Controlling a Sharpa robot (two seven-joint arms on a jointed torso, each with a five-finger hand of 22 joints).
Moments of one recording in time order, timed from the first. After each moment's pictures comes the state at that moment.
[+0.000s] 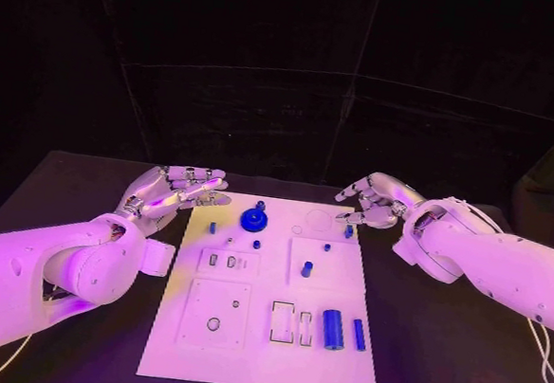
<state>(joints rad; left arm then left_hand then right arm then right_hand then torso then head) 1.17 -0.90 -0.06 1.56 0.02 -0.26 0.57 1.42 -0.01 0.06 0.05 0.05 0.96 0.21 0.10 0.07 1.03 0.16 0.14 0.07 1.09 0.12 0.19 0.15 0.18 0.87 0.24 0.23 0.08 1.25 -0.82 -0.03 1.29 -1.16 -0.32 0.10 1.43 -0.07 0.01 0.09 0.25 0.92 0.16 0.08 0.07 1.40 0.07 1.30 1.31 1.47 0.00 1.52 1.31 0.08 1.42 0.11 1.44 1.24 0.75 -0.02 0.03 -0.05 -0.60</state>
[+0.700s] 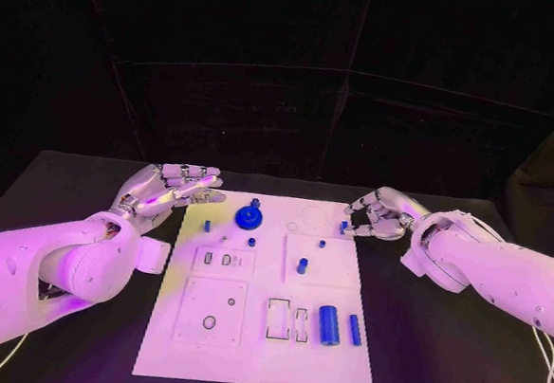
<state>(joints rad) 1.17 -0.89 -0.06 1.54 0.02 -0.25 0.57 1.42 -0.01 0.06 0.05 0.05 0.96 0.21 0.10 0.07 1.03 0.16 0.14 0.07 1.09 0.12 0.19 0.15 0.18 0.87 0.24 0.23 0.08 1.19 -0.83 -0.03 1.21 -1.11 -0.28 0.16 1.43 -0.07 0.01 0.08 0.26 0.92 0.16 0.08 0.07 1.40 0.07 1.30 1.31 1.47 0.00 1.52 1.31 0.08 1.42 0.11 1.44 1.24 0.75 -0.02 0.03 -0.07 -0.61</state>
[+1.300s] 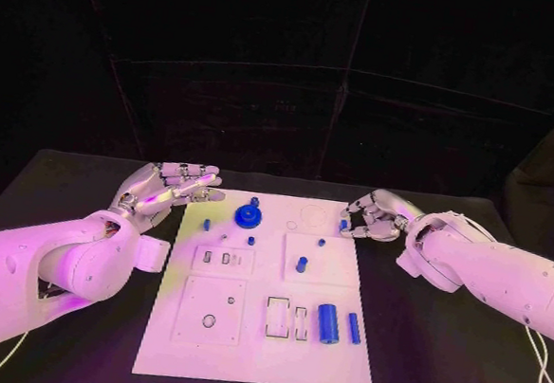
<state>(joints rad) 1.17 -0.89 -0.06 1.54 0.02 -0.25 0.57 1.41 0.00 0.06 0.05 0.05 0.96 0.21 0.10 0.07 1.03 0.16 0.14 0.07 1.09 0.12 0.19 0.15 0.18 0.87 0.24 0.23 0.08 1.17 -0.80 -0.03 1.17 -1.11 -0.27 0.16 1.45 -0.04 0.03 0.07 0.25 0.94 0.16 0.09 0.07 1.40 0.07 1.30 1.31 1.47 0.00 1.52 1.31 0.08 1.42 0.11 1.44 1.24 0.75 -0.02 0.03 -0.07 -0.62</state>
